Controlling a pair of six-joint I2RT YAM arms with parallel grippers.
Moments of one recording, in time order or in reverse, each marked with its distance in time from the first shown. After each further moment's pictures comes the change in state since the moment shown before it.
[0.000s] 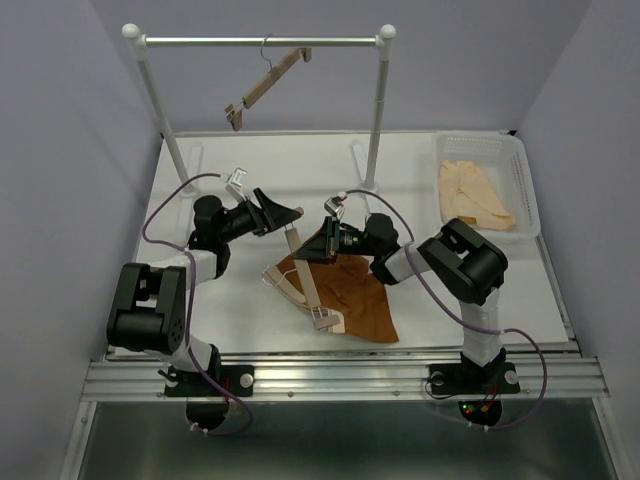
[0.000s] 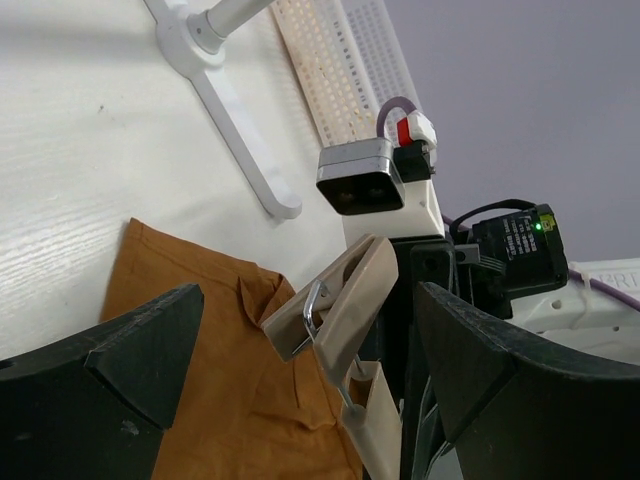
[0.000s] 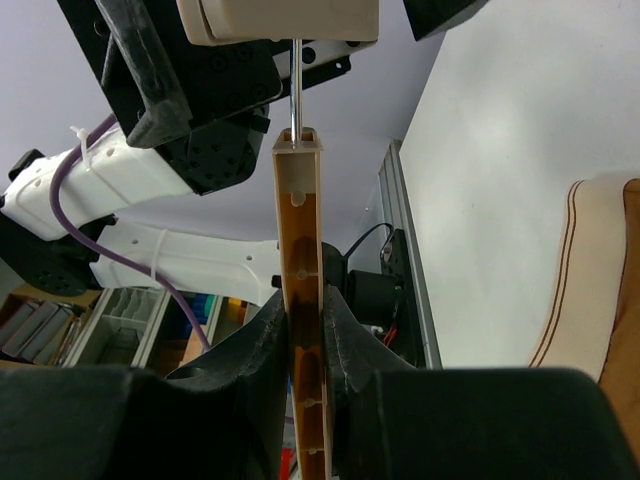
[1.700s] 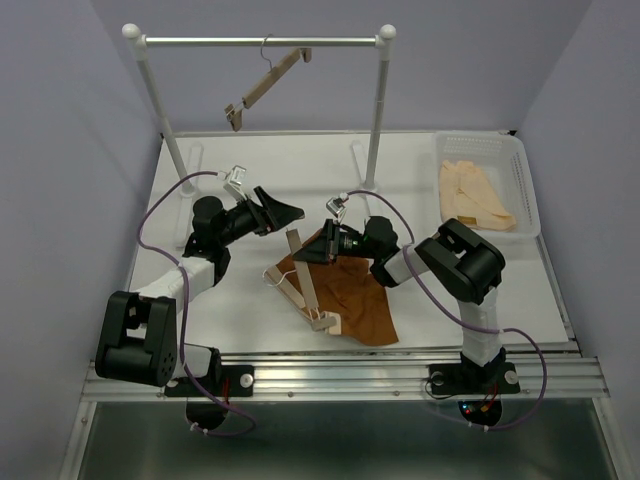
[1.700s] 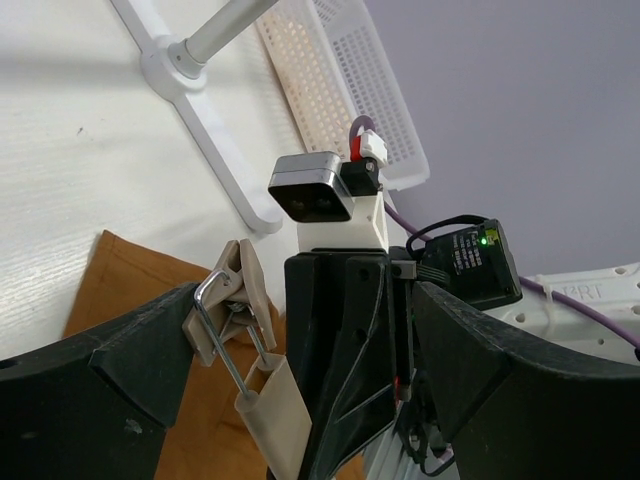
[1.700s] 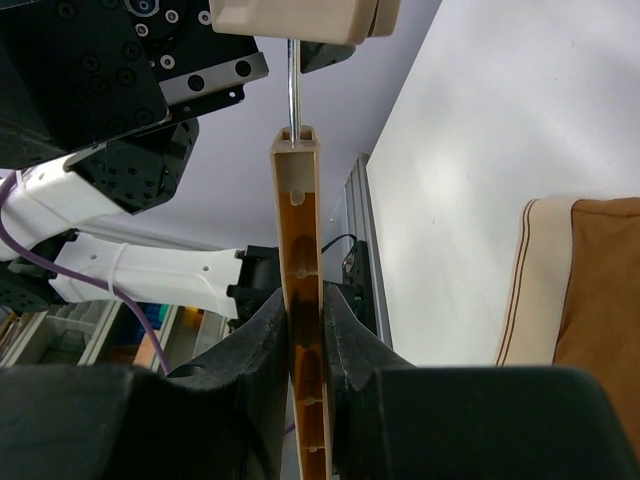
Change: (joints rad) left arm -0.064 -0.166 -0.006 -0.134 -0.109 0.010; right arm 0.002 0.017 -0.016 0.015 0.051 -0.124
